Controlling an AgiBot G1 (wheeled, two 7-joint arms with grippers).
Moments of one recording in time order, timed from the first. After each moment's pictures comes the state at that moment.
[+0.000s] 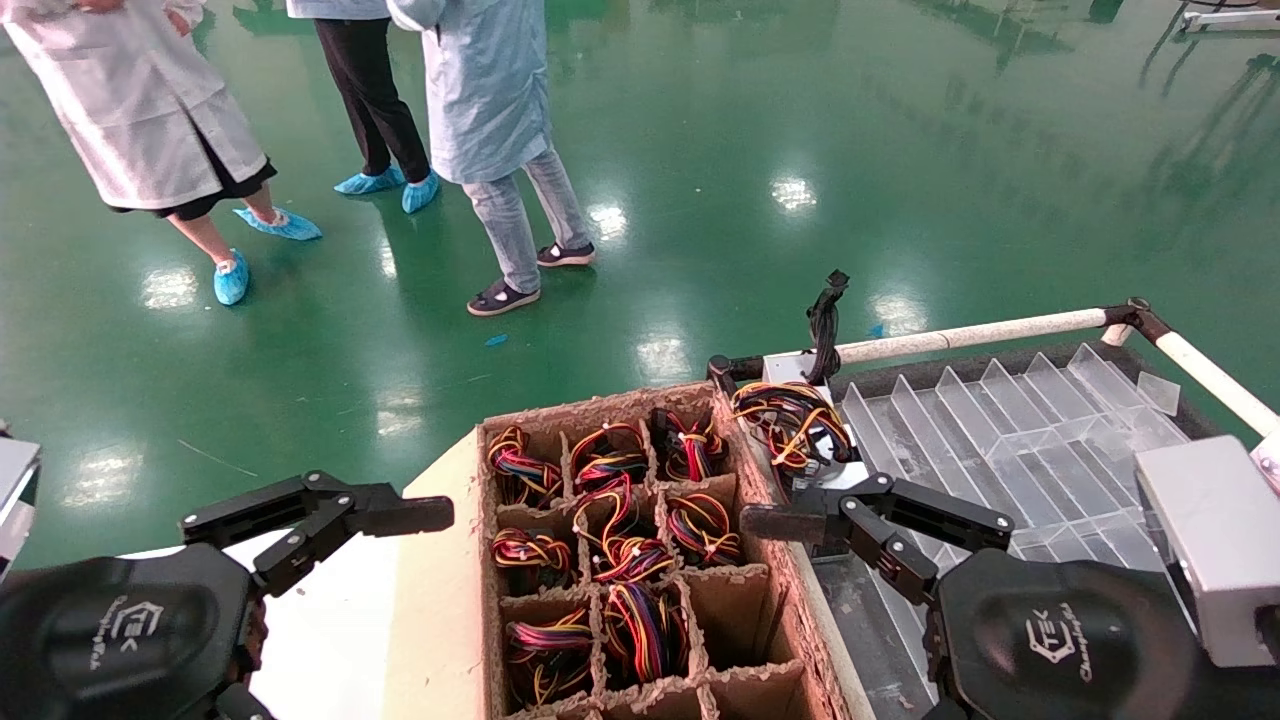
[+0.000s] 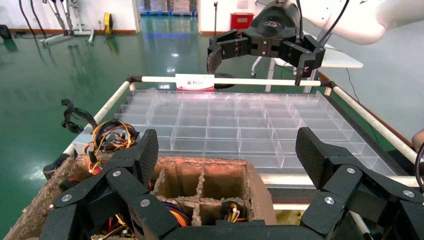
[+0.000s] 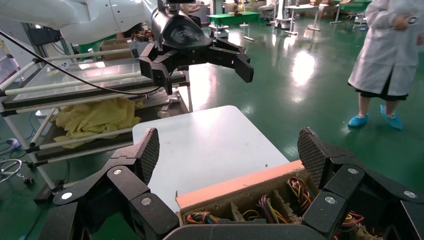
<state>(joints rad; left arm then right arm) -1.10 0.57 0.38 -1.26 0.66 1.46 -0.13 1.08 -0.61 -0.28 1.28 -0.73 -1.49 0.18</state>
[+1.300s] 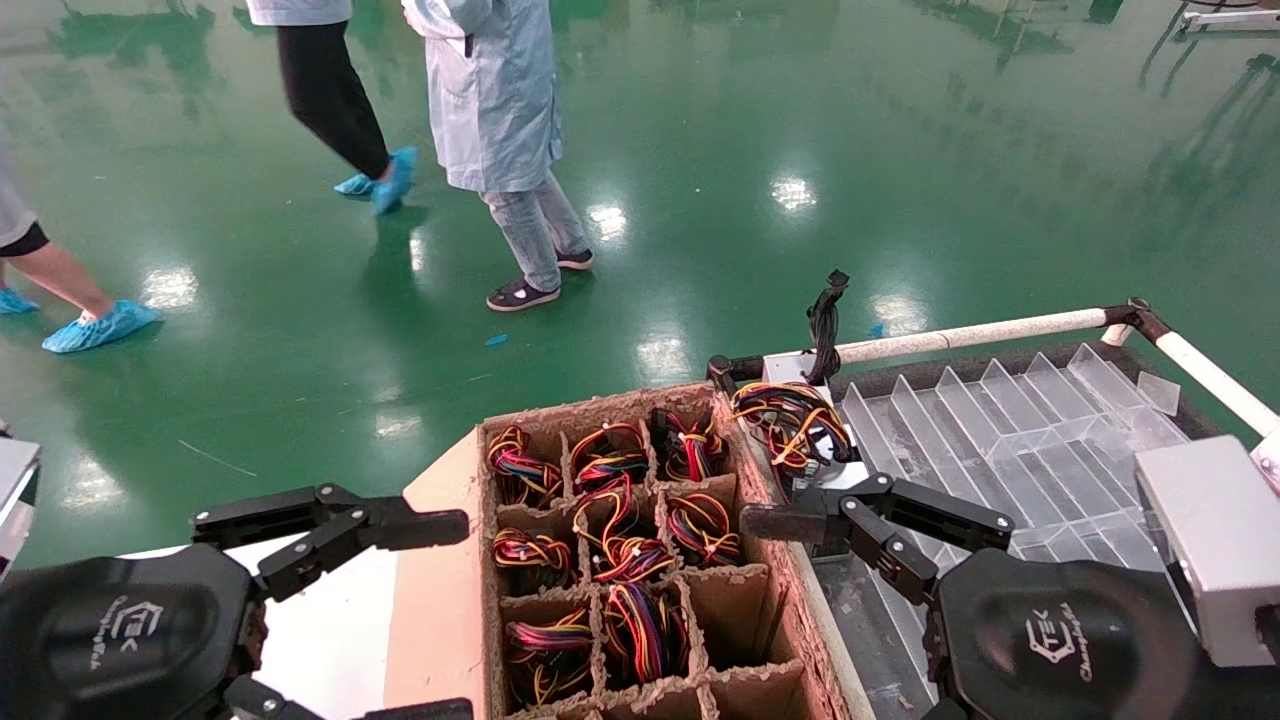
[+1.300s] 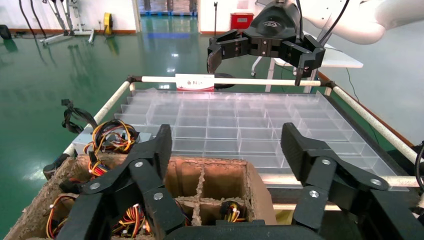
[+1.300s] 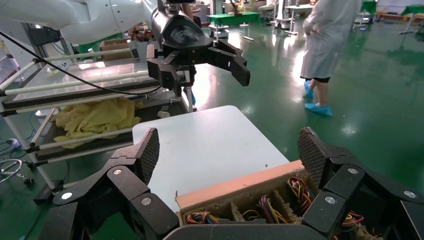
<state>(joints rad) -1.10 0.57 0.38 -1.26 0.66 1.46 -0.13 1.08 -0.61 -0.28 1.28 -0.73 -1.49 0.18</state>
